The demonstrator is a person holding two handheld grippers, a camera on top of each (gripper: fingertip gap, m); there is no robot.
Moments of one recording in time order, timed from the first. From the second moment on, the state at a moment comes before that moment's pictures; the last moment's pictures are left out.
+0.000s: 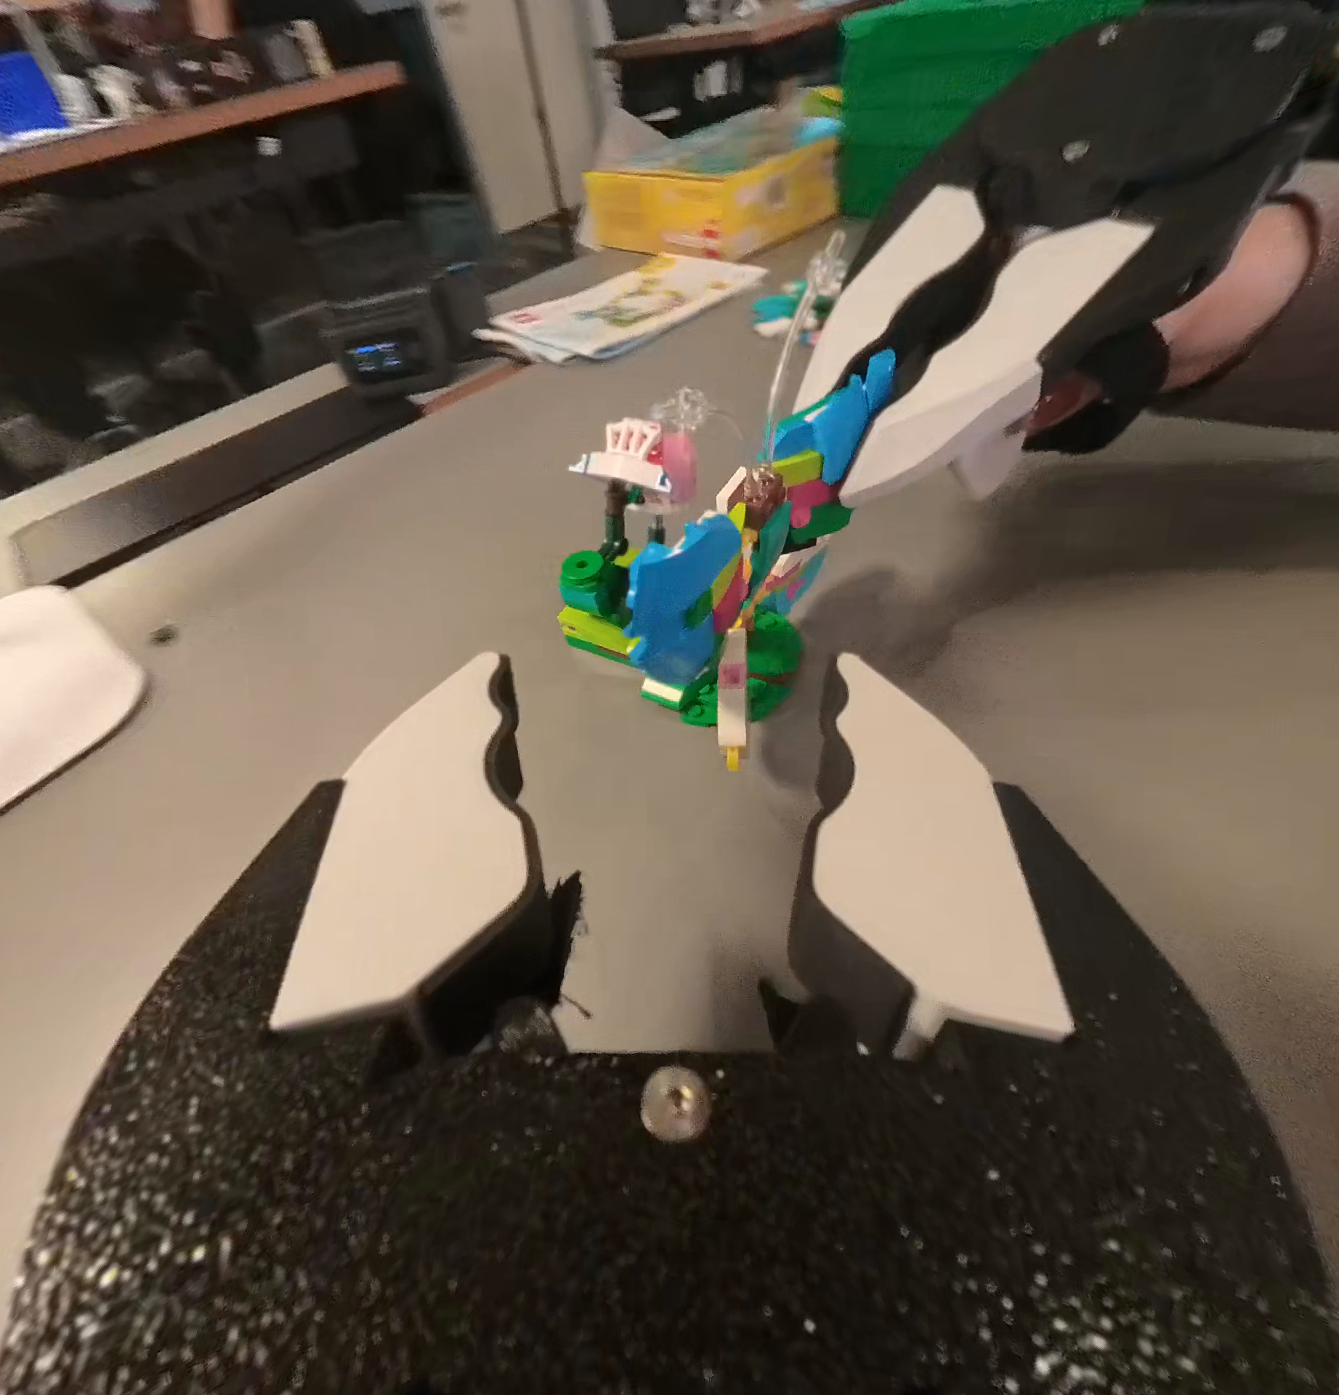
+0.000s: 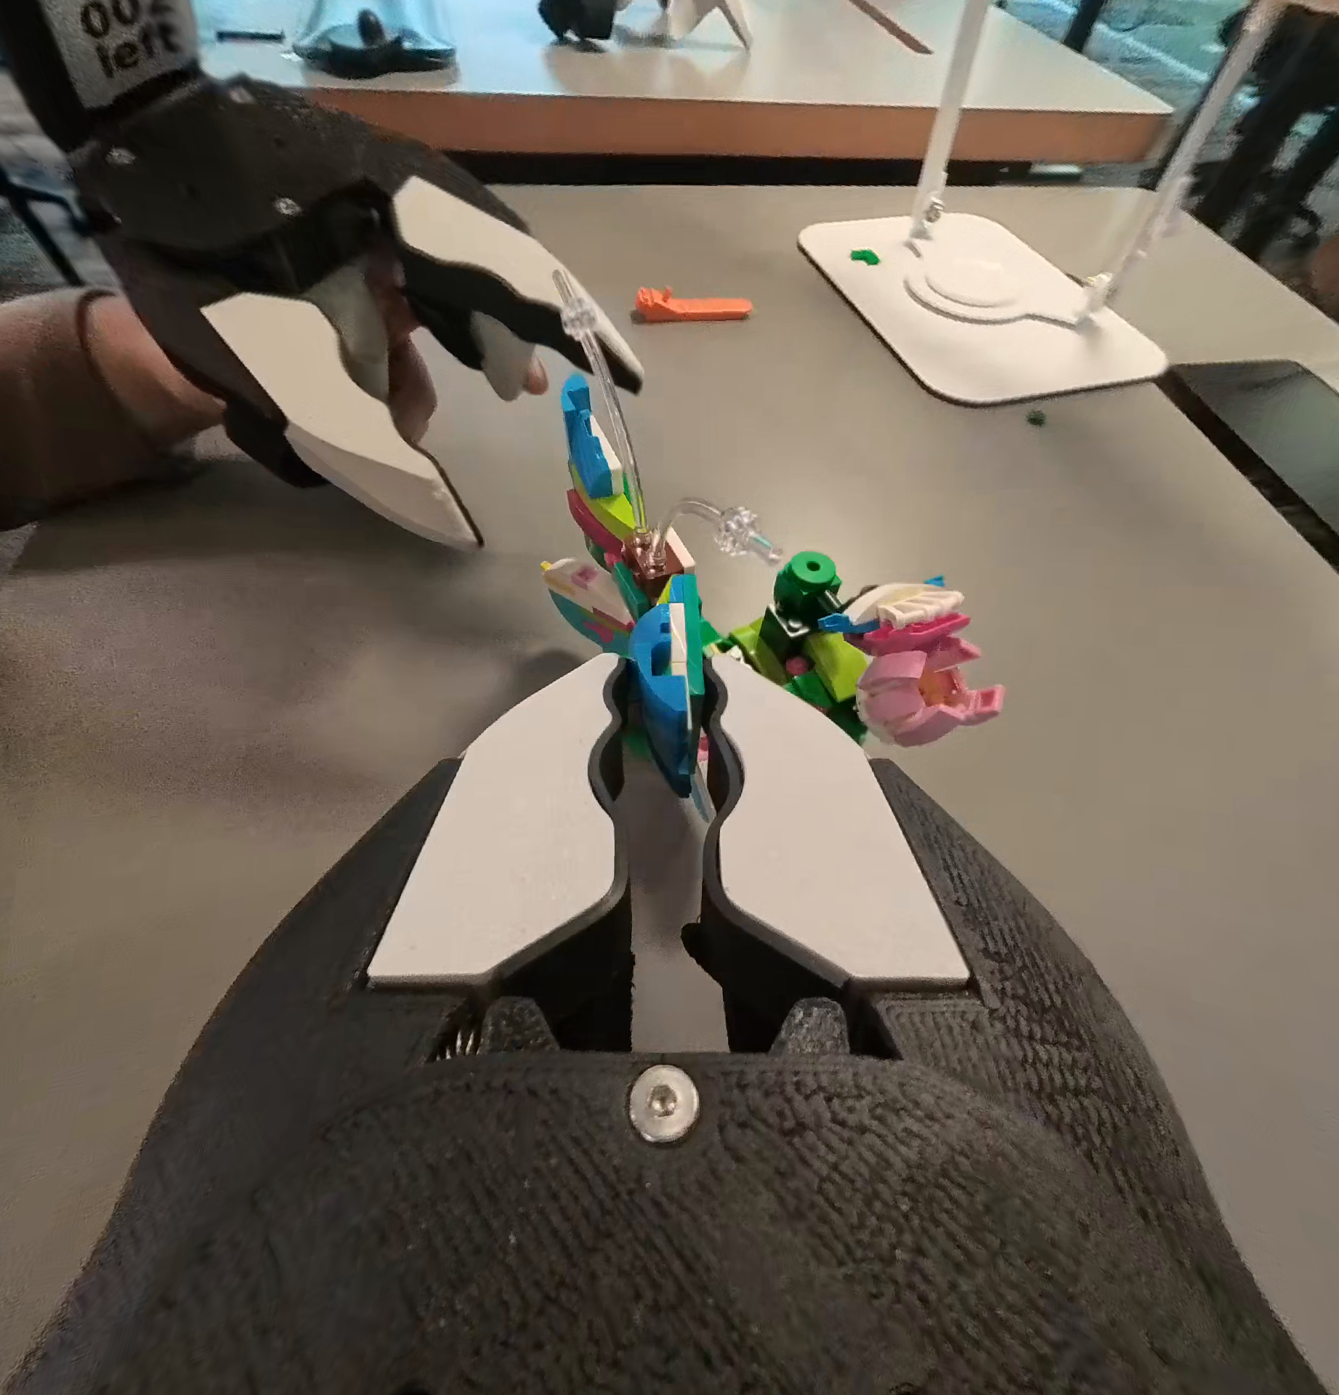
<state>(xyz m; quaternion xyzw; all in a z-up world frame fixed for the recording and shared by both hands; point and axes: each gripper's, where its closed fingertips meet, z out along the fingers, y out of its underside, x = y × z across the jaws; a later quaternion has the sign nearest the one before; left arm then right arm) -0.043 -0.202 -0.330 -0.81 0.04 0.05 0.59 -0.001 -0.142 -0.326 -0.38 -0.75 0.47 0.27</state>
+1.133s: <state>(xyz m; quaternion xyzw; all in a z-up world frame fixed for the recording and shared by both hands) 0.015 -0.151 -0.331 -0.79 0.17 -0.11 0.58 0.030 -0.129 -0.322 -0.44 -0.60 0.66 0.09</state>
